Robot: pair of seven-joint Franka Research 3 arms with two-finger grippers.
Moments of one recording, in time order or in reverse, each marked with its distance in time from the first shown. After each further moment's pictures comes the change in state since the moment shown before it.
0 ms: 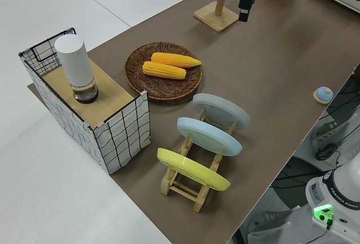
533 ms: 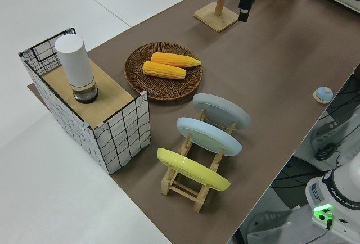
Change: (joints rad) left arm 0.000 0.000 0.000 0.000 0.000 0.000 0.000; right arm 0.084 -0.040 -0.004 -0.042 -0.001 -0.045 0.078
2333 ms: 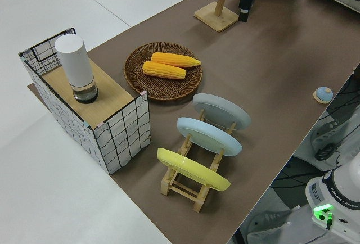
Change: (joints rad) left arm 0.000 0.000 0.000 0.000 0.000 0.000 0.000; right arm 0.159 -0.143 0.094 -0.213 0.056 -0.020 0.264
